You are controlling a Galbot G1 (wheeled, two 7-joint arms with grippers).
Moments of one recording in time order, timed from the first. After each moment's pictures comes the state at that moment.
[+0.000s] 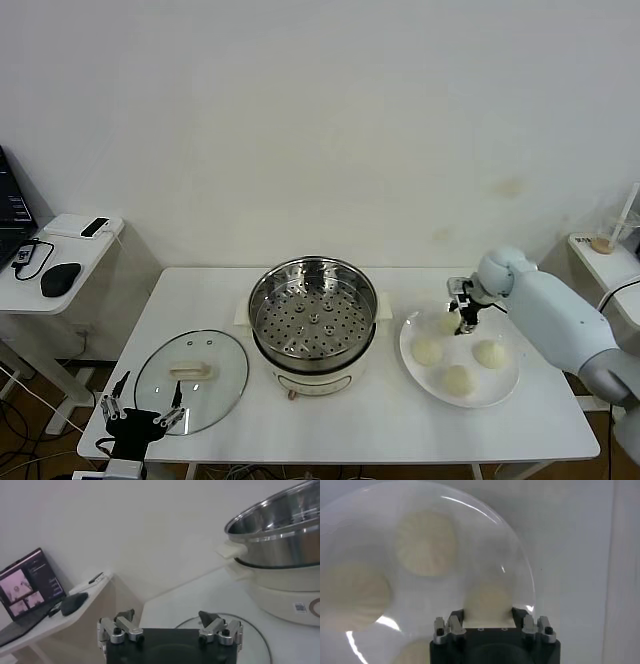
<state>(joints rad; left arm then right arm) 1.79 -1.32 -0.69 -2.22 0.17 0.23 -0.08 -0.07 0.90 -0.53 0.92 -0.38 -0.11 -1.12</state>
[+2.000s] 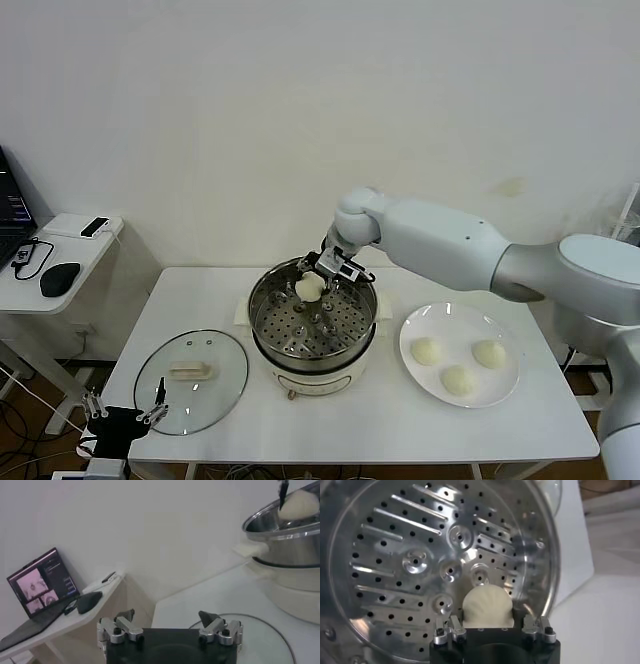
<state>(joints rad) 1.80 -1.32 -0.76 -2.24 0.14 0.23 -0.08 0.40 1.29 -1.17 1.06 -0.19 0.37 -0.91</state>
